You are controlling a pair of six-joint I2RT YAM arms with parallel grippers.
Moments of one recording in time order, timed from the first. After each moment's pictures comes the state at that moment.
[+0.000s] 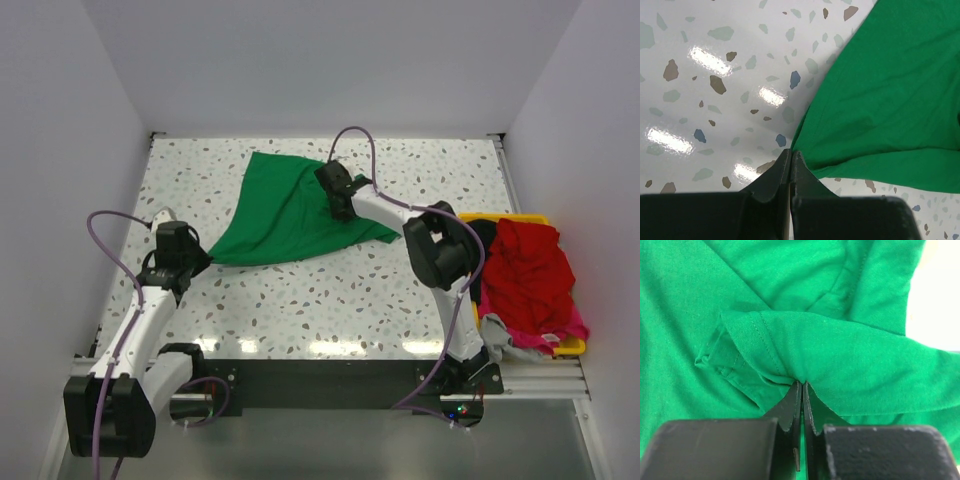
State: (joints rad) left arm -0.01 0.94 0.55 -0.36 -0.14 -0.64; right arm 0.61 2.20 1.69 -0.51 0.44 0.38
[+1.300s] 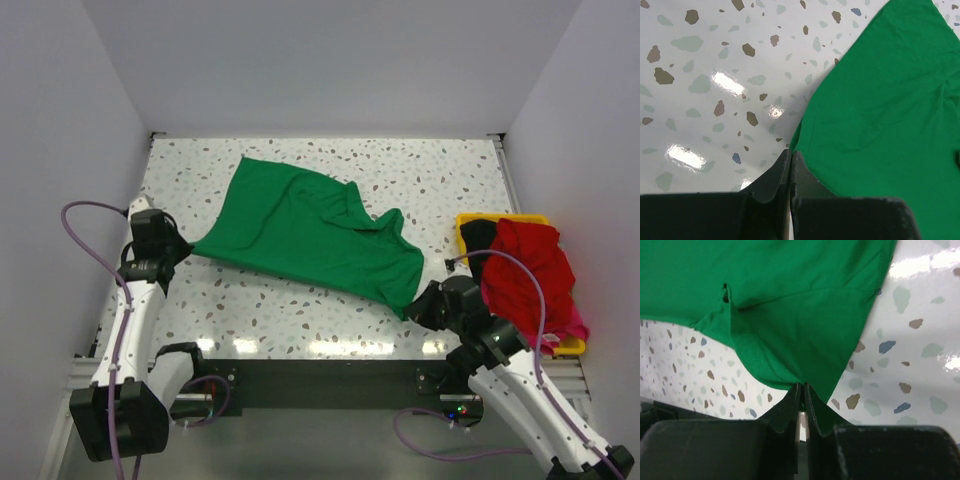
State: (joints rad) left arm 0.14 0.93 0.69 -0.44 -0.12 -0.52; right arm 0.49 0.40 0.37 -0.72 0.03 0.82
